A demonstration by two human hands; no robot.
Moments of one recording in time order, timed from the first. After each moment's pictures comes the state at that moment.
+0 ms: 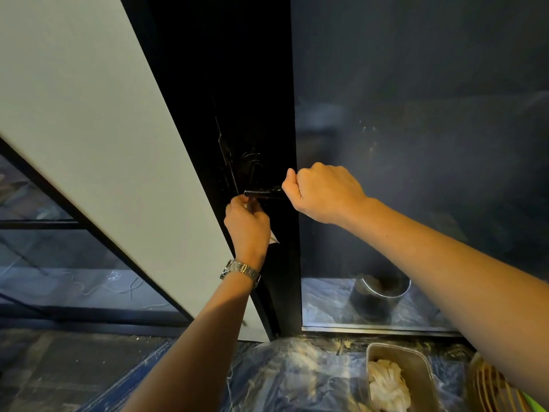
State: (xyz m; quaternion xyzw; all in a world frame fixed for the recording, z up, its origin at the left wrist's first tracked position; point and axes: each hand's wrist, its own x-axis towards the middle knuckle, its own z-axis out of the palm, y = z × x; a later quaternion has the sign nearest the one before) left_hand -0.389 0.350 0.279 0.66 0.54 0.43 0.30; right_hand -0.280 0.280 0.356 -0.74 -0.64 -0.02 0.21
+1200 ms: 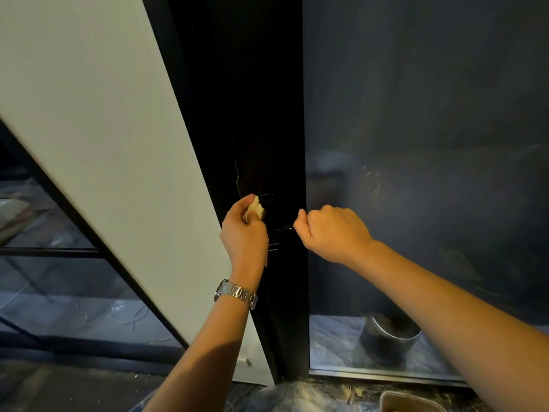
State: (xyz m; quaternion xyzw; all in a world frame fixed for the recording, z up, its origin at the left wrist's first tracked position) left_hand -0.401 0.344 0.339 0.60 0.47 0.51 0.40; right_hand -0.281 0.279 0.355 -0.74 -0.64 -0.03 0.19
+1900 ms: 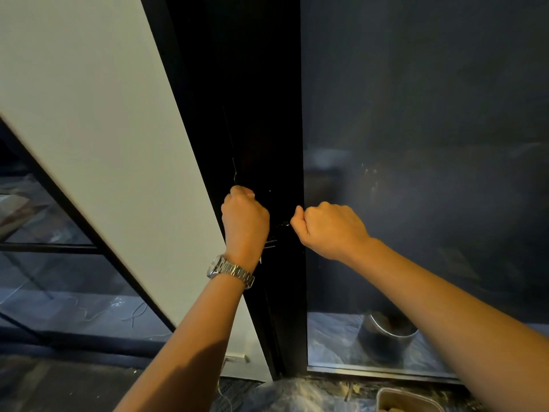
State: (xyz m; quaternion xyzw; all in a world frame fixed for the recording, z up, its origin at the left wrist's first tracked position) left_hand -0.397 0.356 0.362 0.74 0.48 0.41 0.23; right_hand -0.282 0.279 0.356 -0.75 -0.64 -0.03 0.18
